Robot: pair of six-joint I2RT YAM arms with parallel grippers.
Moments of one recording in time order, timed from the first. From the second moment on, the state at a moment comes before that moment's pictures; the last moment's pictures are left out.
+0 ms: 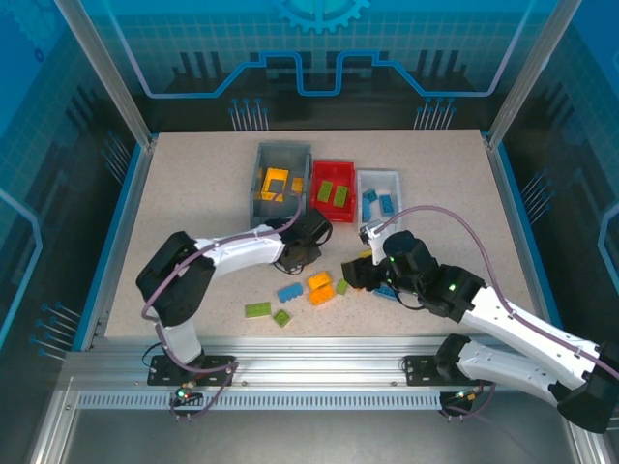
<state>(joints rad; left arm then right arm) -0.75 1.76 1.16 -0.62 -0.21 -1.24 0.84 0.89 0.76 -0.49 0.02 0.39</state>
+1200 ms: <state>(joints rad) -0.40 2.13 1.80 -0.93 -0.31 -0.58 0.85 1.21 0.92 -0.15 -0.06 0.52</state>
